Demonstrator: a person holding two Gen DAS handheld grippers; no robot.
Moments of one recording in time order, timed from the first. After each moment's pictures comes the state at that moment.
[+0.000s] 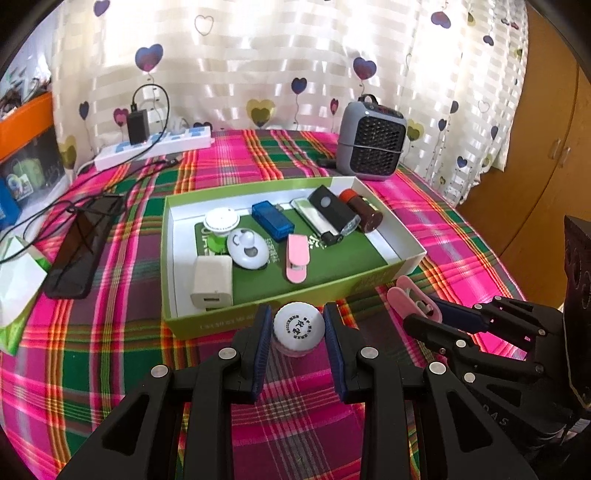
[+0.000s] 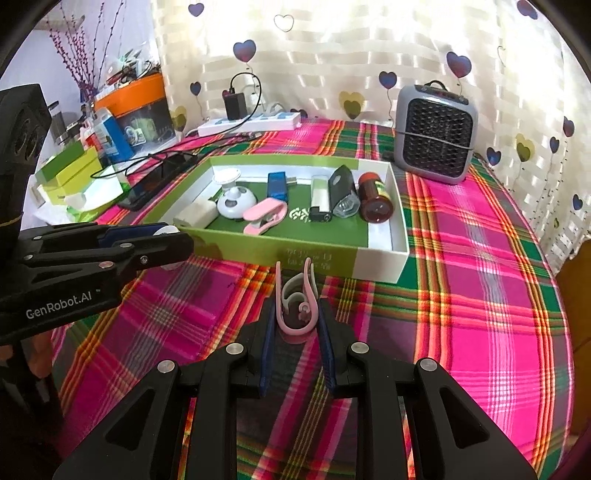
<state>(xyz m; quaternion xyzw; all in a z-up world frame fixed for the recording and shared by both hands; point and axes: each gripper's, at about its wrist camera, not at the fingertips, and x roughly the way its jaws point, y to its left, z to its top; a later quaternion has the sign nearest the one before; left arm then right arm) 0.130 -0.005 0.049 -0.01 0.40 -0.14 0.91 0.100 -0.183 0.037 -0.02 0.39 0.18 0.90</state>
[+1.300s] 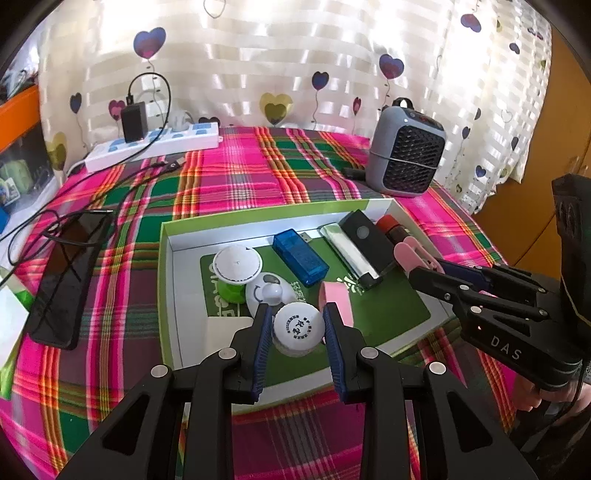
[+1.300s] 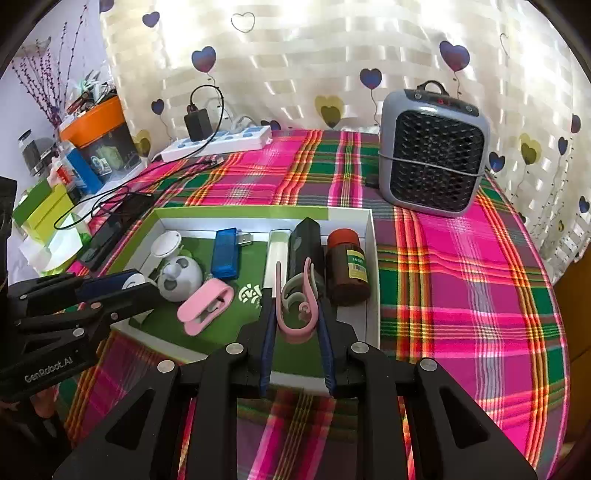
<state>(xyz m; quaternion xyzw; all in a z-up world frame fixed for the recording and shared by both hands) 0.199 0.002 0.038 -0.02 0.41 -0.13 0.90 0.194 -0.191 0.040 0.00 0.41 0.17 0.89</state>
